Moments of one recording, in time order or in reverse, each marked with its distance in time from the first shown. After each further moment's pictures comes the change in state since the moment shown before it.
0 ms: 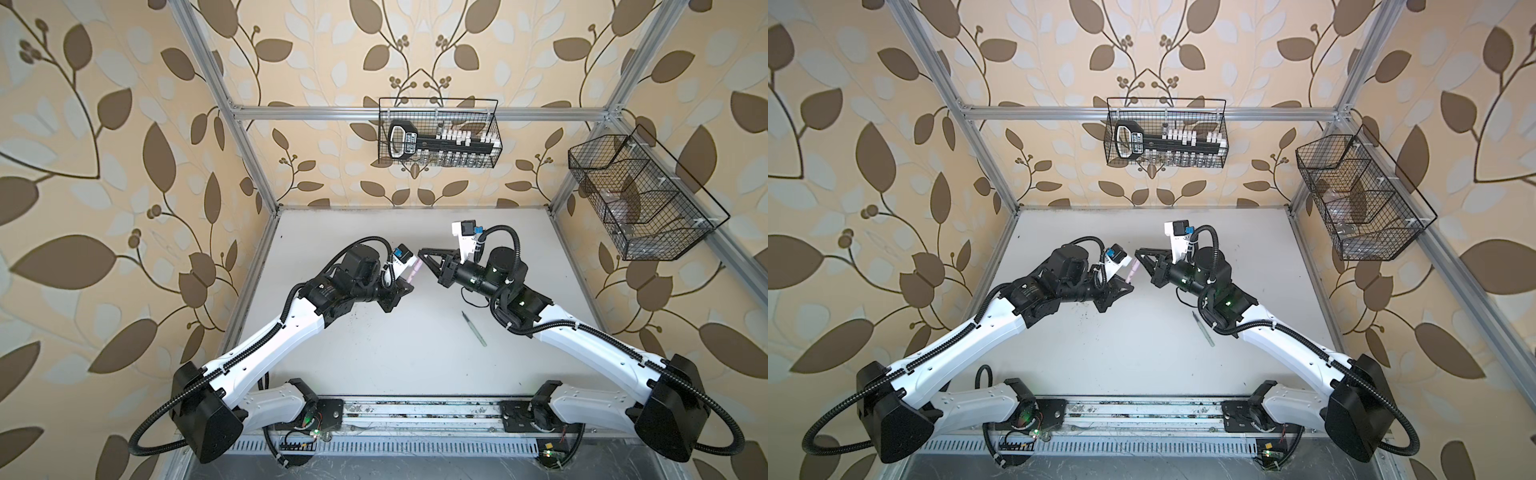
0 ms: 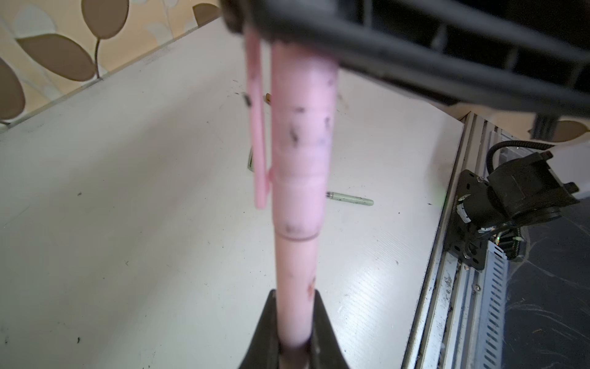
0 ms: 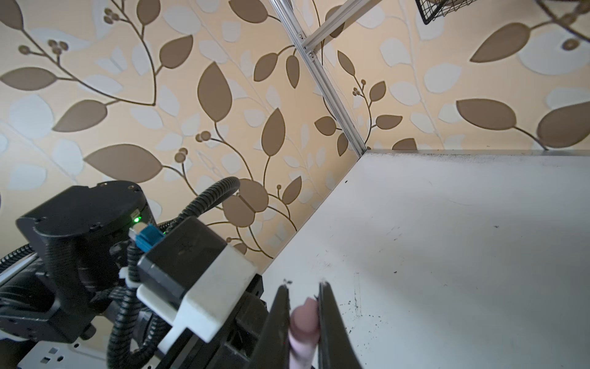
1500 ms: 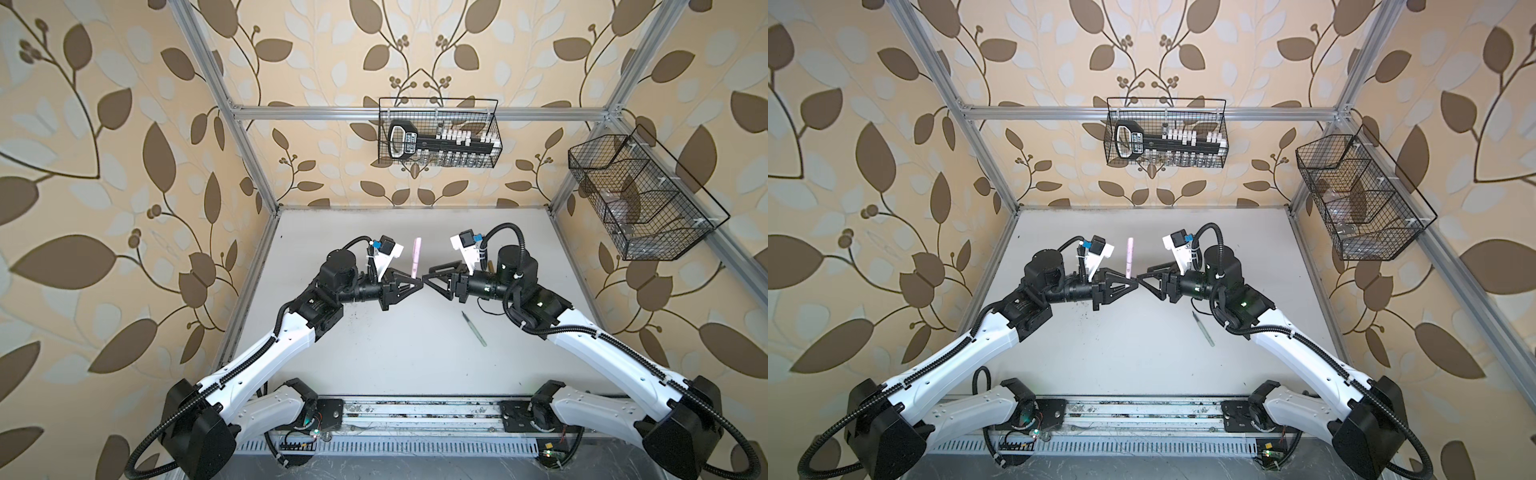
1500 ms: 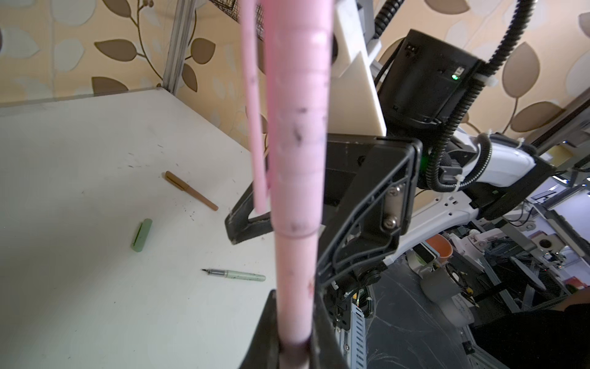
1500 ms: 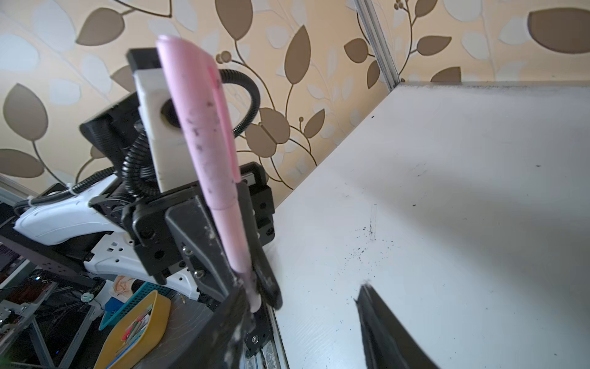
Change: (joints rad) left arm 0.077 -0.113 -0.239 0.581 0.422 -0.459; right arm -0.074 -0.129 0.029 -0.313 -0.312 -0.127
